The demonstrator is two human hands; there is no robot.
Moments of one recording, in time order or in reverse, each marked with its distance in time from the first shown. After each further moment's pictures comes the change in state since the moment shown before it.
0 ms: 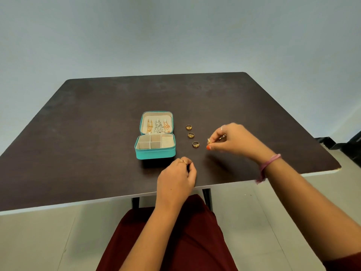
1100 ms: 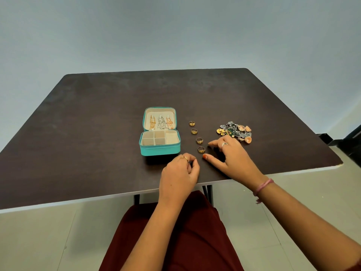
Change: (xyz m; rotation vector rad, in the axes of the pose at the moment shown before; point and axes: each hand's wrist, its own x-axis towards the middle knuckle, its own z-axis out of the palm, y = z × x) left_hand 0.001 -0.008 -0.007 -0.182 -0.116 -0.086; right_hand -0.027 0.020 0.062 -0.203 0.237 -0.140
